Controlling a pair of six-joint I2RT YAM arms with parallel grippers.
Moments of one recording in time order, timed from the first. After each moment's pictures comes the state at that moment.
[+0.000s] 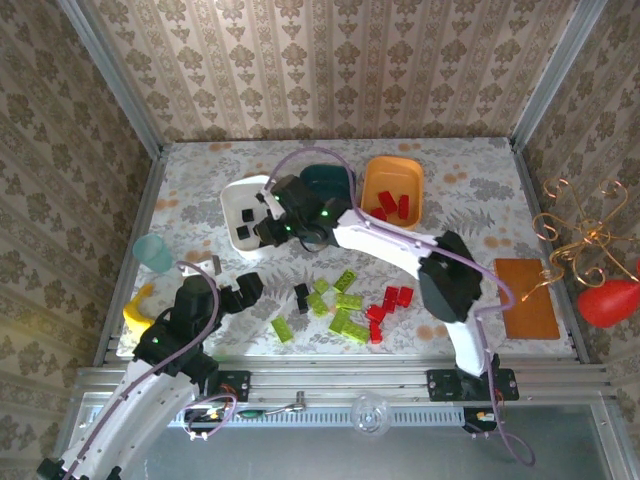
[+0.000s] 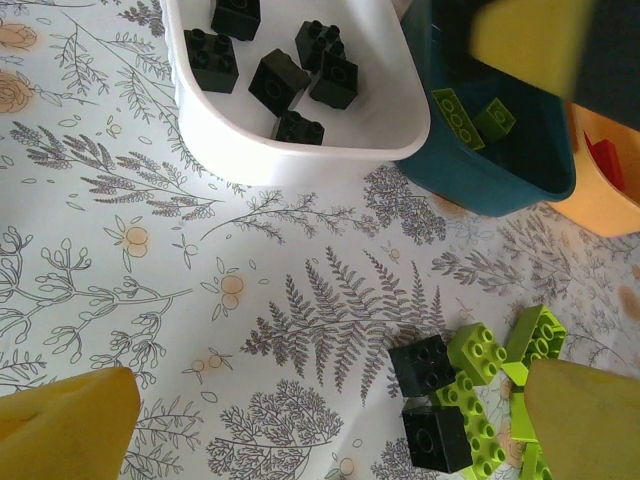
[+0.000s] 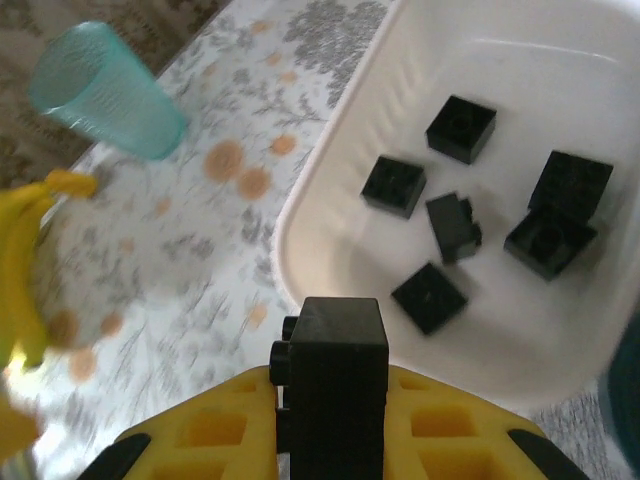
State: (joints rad) left arm -0.55 0.37 0.41 -0.63 -0.11 -0.70; right arm 0.84 2.11 1.82 -0.43 -0.15 0.29
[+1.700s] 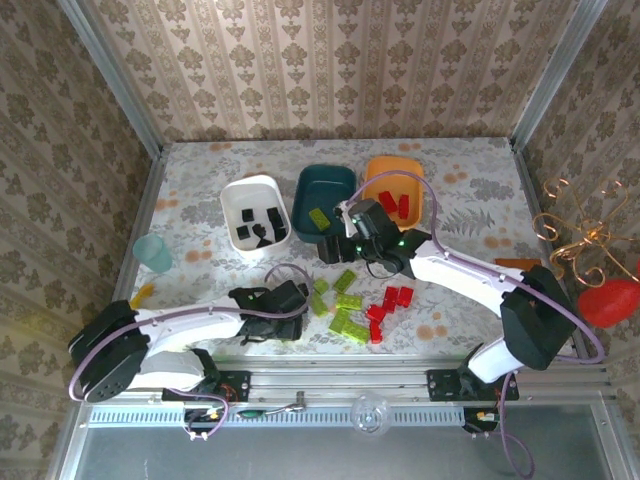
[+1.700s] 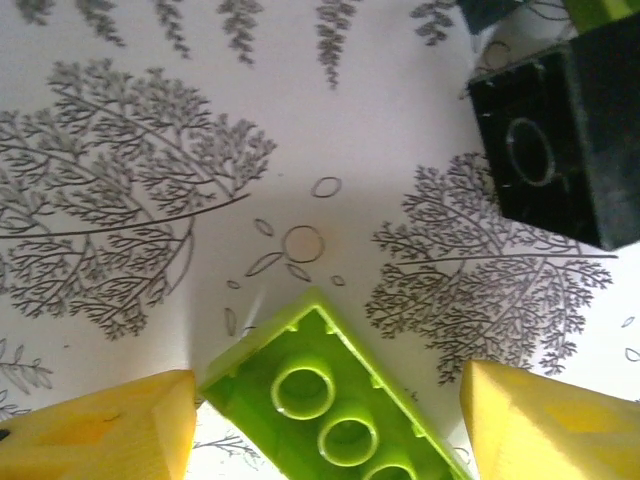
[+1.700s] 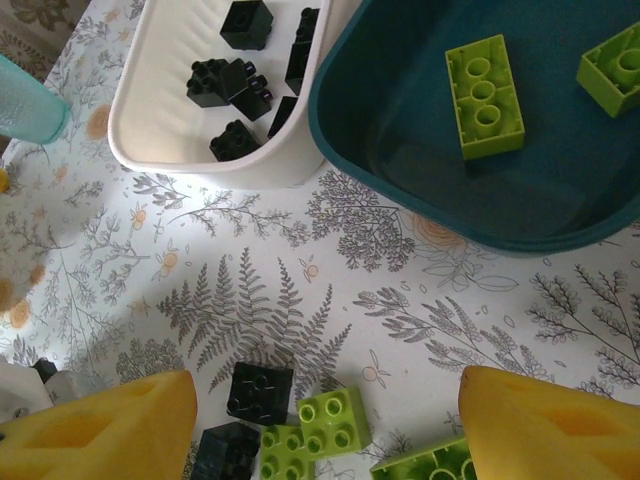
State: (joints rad) left arm -1.06 1.26 0.57 -0.62 -0.12 -0.85; right arm 0.70 1.50 1.02 -0.24 -0.10 0.43
